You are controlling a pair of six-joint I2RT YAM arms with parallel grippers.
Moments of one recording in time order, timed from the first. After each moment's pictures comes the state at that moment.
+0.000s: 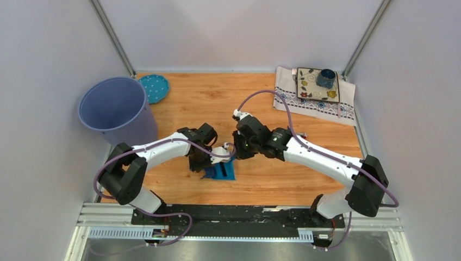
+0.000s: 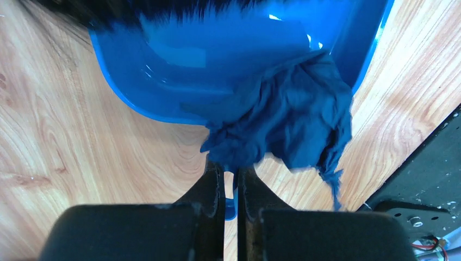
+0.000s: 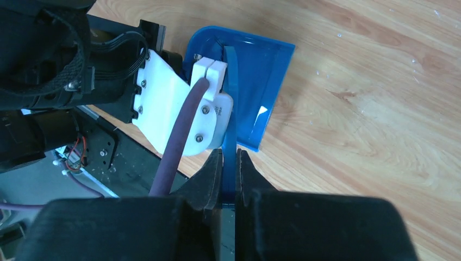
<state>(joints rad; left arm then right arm) -0.68 1.52 0.89 -0.82 0.14 0.69 0.94 1.44 1.16 -0.57 -0.01 0.62</state>
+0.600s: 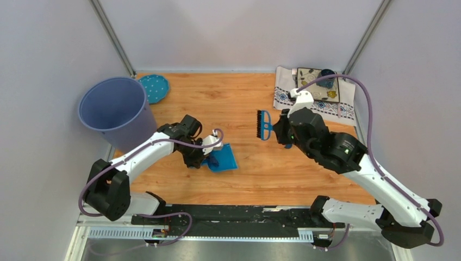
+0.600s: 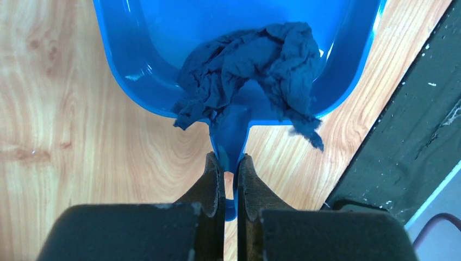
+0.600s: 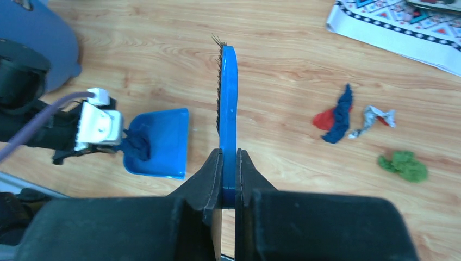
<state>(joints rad) -0.53 1.34 0.88 -0.85 0.37 0.66 0.93 1.03 1.34 -0.86 0.46 0.53</state>
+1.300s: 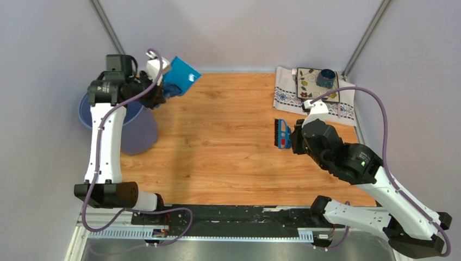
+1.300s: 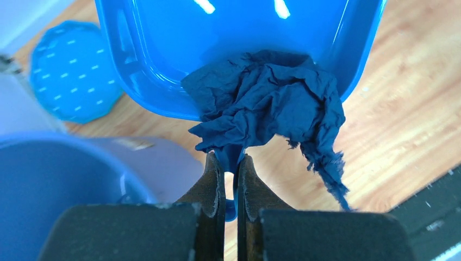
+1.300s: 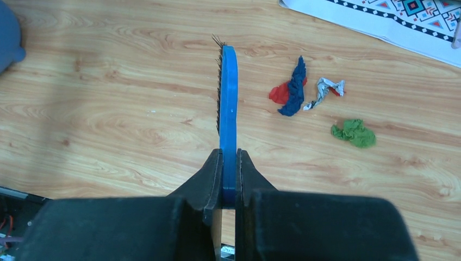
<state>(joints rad) -0.03 1.40 1.76 -1.21 0.45 0.55 0.91 0.88 1.27 -1.01 0.55 0.52</state>
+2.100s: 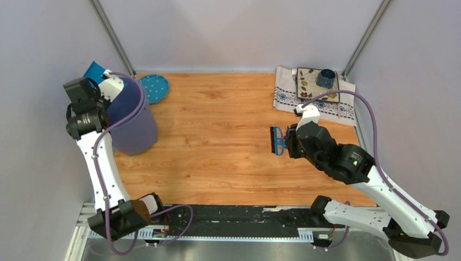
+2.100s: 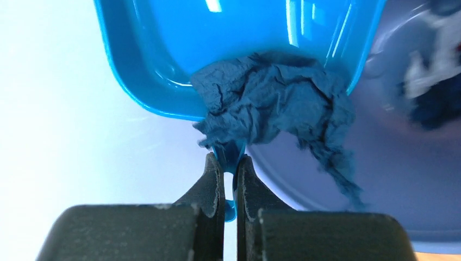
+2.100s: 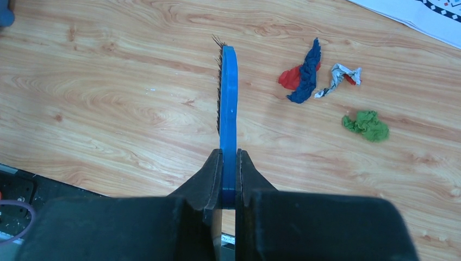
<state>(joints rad) 0.44 1.19 1.49 -0.85 -0.10 0.95 0.91 0.86 1.19 -1.00 0.48 0.50</state>
